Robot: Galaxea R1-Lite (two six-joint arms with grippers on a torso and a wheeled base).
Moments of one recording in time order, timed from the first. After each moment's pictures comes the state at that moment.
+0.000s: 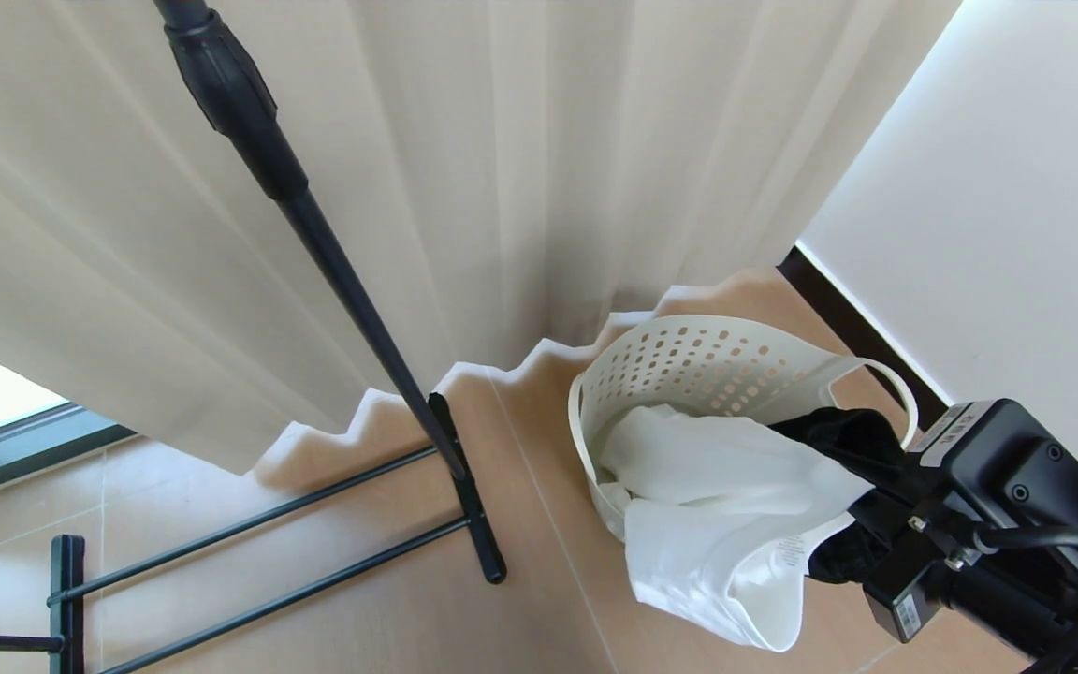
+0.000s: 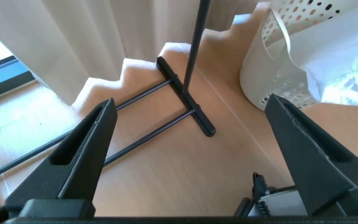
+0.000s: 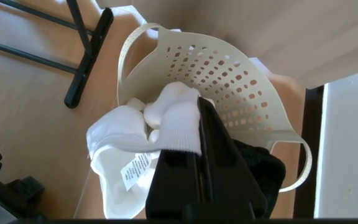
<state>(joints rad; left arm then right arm) 0.00 0.00 -0.01 0.02 -0.18 0.03 0.86 1.29 -0.41 -0.64 -0.47 -0.39</state>
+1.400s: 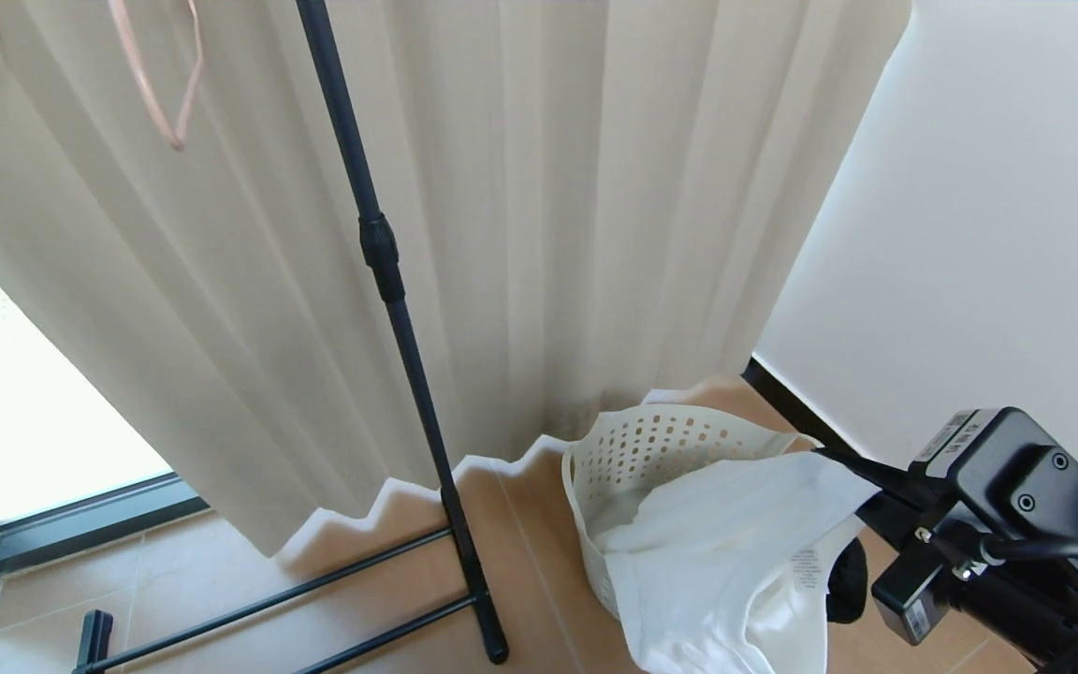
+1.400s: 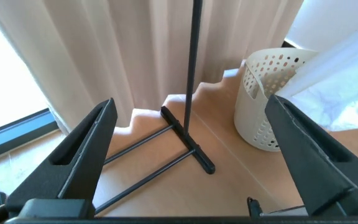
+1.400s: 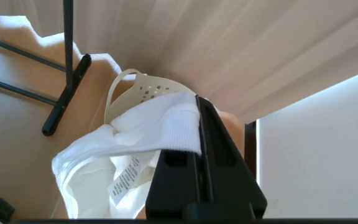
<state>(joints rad) 0.00 0.00 -0.01 0.02 -0.18 0.03 0.83 1.28 -0.40 -0.64 -0.45 -0.43</state>
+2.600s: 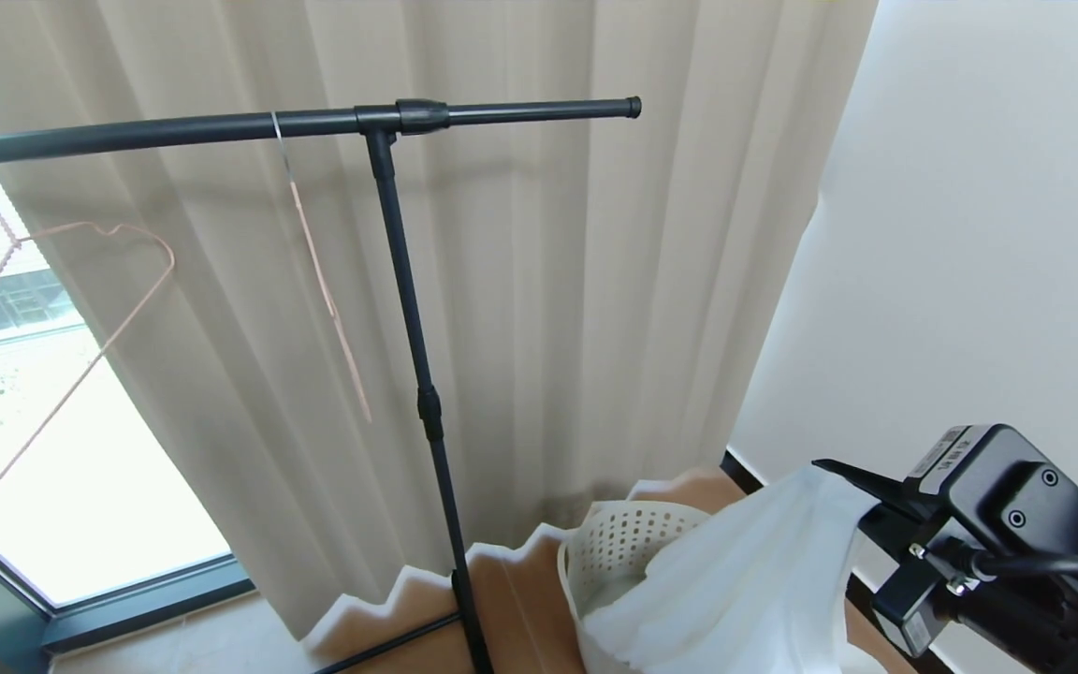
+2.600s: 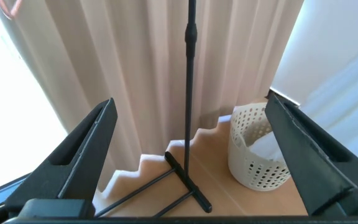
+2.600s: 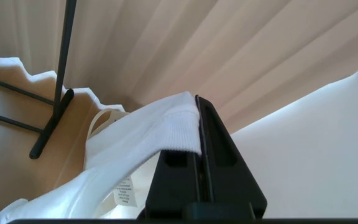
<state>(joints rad) 0.00 0.00 -0.01 0.02 -0.18 0.03 0.83 1.28 -0.38 -0.64 -0.45 -0.43</state>
